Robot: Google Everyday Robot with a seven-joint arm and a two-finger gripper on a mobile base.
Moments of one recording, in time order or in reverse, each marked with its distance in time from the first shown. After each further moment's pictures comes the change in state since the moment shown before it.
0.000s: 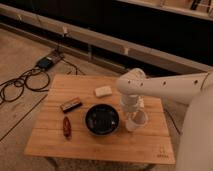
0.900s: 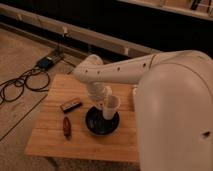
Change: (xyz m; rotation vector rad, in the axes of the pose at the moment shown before) arm -0.005 0.147 -0.041 0.069 -0.028 -0.399
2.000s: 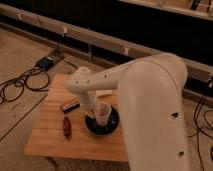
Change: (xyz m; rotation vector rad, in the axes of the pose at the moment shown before) arm 0.007 0.041 0.045 0.007 0.047 -0.084
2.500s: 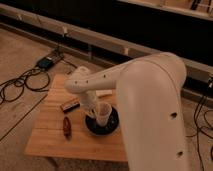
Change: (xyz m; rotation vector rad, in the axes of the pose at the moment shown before) arm 0.001 -0.003 -0.003 0.023 -0.001 -0.011
